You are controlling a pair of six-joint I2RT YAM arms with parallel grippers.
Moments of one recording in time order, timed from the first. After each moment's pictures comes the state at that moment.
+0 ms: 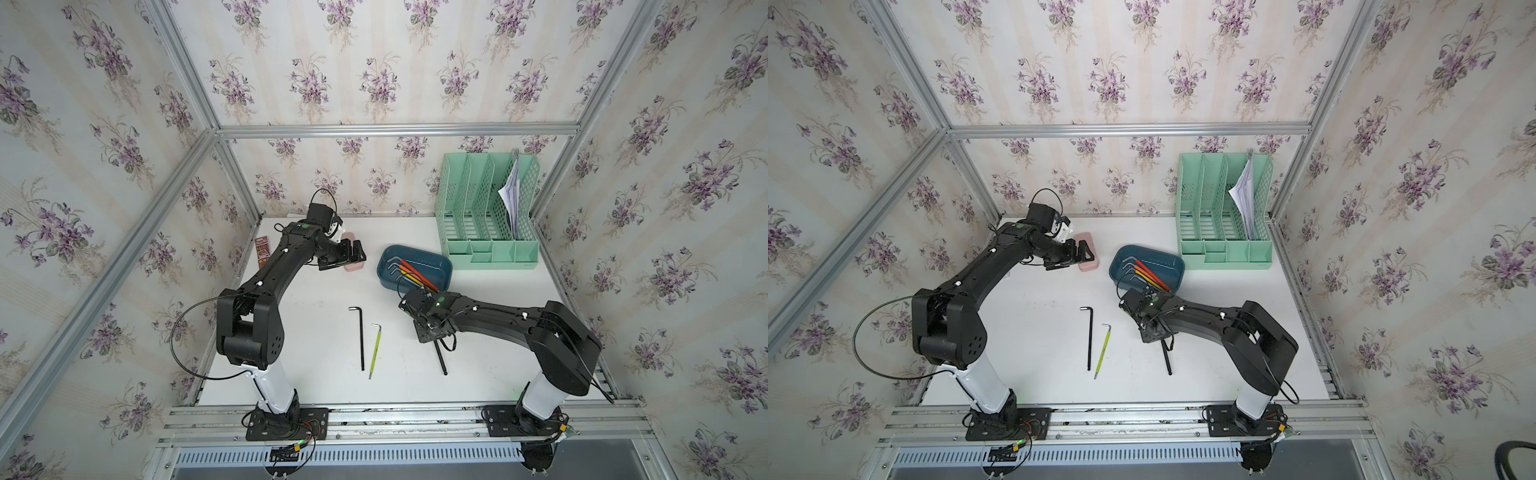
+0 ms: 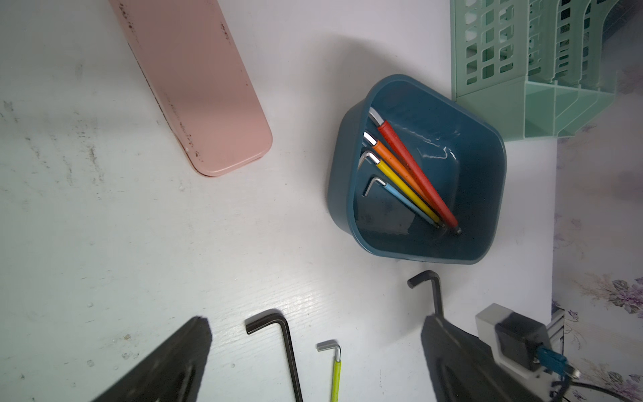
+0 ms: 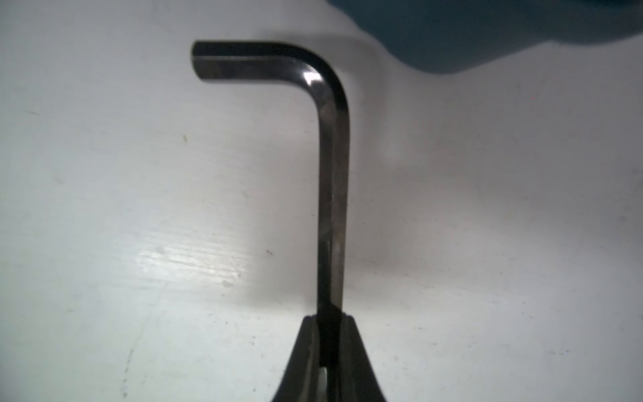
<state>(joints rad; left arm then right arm) -0.18 1.78 1.55 -0.87 0.38 -0.27 0.94 1.68 1.06 -0.79 0.29 0.63</state>
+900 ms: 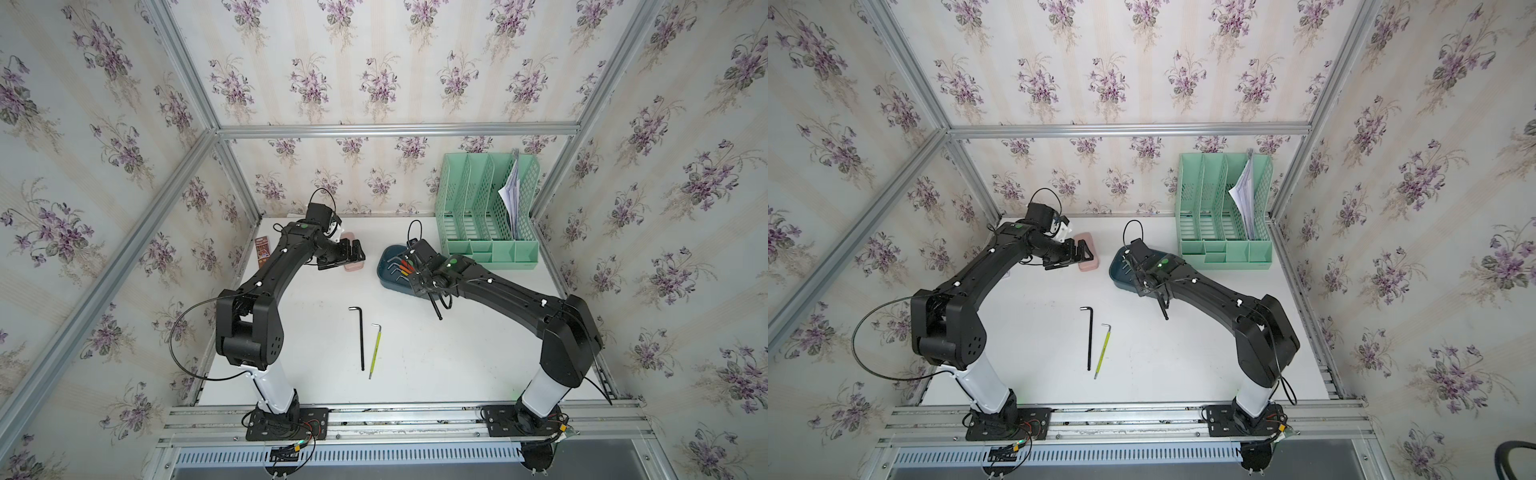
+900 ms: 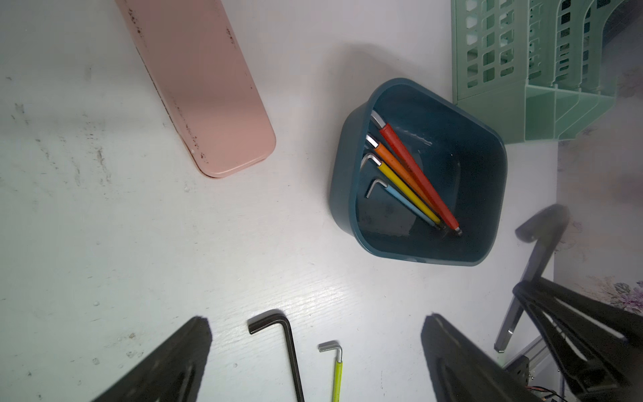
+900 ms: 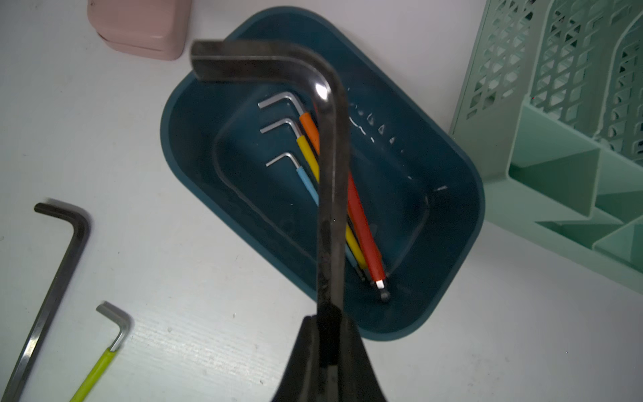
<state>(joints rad) -0.17 1.78 1.55 -0.87 0.37 -0.27 0.76 1.74 1.42 -0.73 0.32 0.20</state>
